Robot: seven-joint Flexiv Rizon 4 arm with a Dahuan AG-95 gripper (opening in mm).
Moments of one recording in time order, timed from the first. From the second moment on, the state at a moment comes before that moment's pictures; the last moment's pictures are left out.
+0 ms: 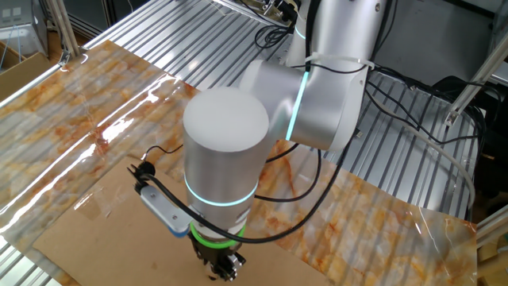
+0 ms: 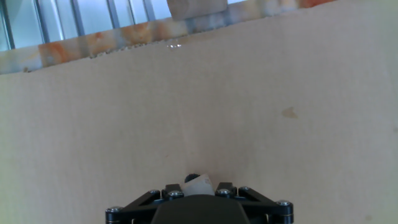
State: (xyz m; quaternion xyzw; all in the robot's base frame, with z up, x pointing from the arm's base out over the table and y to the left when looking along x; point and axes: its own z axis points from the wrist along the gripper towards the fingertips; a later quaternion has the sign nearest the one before) arm 0.703 0.113 0.024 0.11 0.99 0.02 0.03
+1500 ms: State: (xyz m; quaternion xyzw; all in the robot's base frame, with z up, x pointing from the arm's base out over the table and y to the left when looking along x) arm 0.692 0.095 0.087 0.12 0.99 0.00 0.02
